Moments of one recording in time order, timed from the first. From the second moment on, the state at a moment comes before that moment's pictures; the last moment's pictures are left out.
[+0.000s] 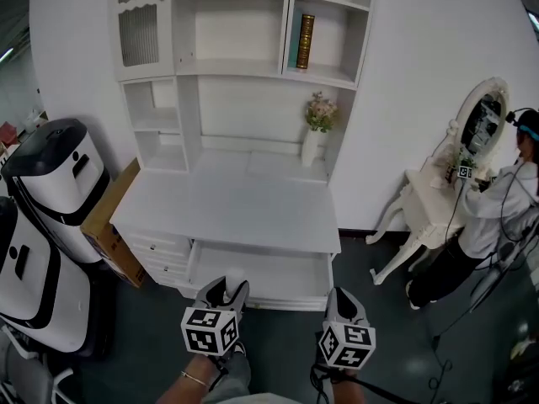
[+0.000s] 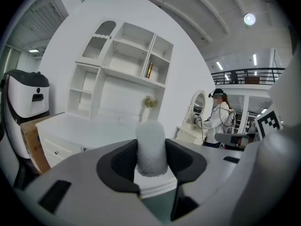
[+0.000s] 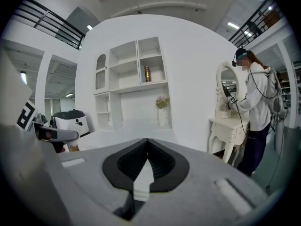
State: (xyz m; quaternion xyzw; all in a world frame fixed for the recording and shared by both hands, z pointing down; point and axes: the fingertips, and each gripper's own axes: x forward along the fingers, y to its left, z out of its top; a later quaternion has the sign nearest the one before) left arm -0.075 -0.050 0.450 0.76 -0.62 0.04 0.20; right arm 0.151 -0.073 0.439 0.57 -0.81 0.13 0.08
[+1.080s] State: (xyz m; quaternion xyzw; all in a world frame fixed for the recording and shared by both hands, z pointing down) left arm -0.148 -0.257 0.443 0.76 -0.61 0.04 0.22; right arm 0.067 -0.284 0.414 0.56 -0.81 0.12 0.09
